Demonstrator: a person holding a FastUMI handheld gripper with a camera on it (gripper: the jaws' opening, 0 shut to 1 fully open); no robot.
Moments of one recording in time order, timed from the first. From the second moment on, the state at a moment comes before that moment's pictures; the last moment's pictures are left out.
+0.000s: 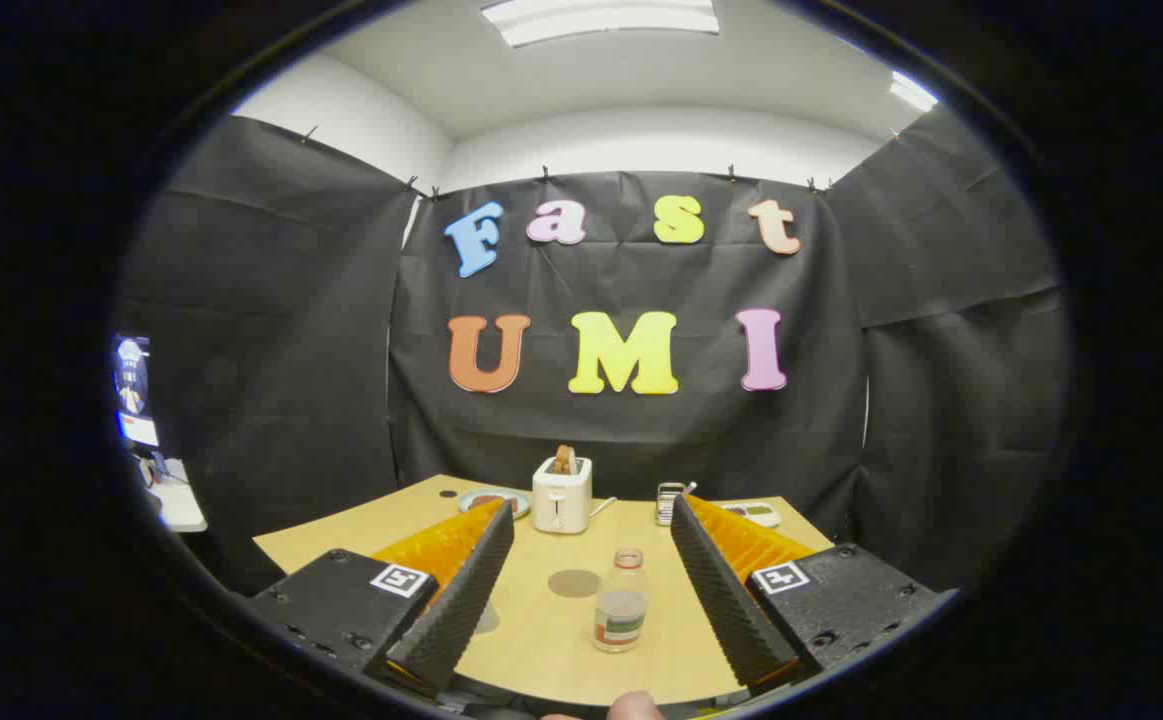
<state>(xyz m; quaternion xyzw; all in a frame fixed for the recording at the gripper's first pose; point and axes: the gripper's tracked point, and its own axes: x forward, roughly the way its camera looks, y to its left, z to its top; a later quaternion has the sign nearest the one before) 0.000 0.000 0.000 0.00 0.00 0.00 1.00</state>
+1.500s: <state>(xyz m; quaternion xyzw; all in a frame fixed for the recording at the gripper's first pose) 0.003 -0.007 0.013 -0.02 -0.03 -0.03 1.00</state>
